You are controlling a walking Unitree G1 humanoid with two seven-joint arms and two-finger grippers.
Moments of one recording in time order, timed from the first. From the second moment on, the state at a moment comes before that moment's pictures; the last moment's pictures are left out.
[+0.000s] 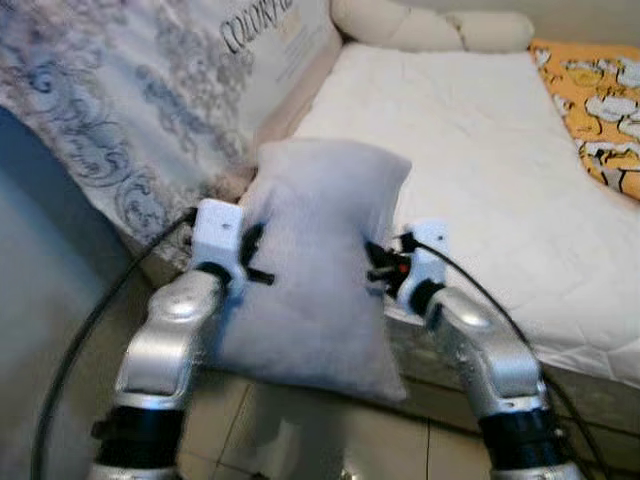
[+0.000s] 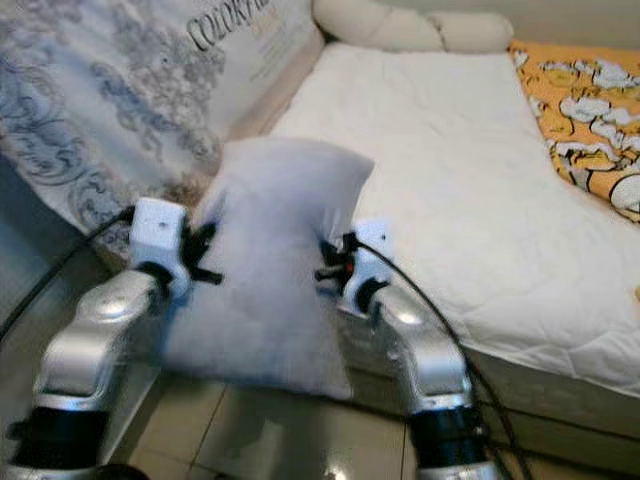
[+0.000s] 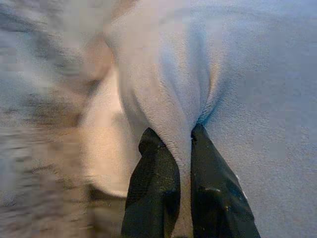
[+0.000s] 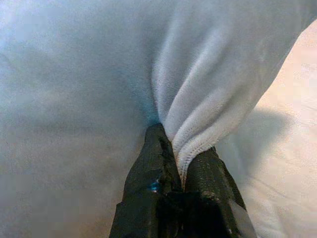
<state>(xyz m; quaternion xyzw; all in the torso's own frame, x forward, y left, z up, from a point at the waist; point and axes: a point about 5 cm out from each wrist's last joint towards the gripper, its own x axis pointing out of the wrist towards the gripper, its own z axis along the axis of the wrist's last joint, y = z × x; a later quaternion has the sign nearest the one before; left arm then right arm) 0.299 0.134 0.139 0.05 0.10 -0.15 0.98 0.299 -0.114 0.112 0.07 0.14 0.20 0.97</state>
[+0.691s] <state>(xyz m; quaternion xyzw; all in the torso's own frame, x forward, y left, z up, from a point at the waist) 0.301 0.151 0.142 0.06 0.10 -0.13 0.99 0.295 -0.097 0.110 0.06 0.15 0.24 0.96</state>
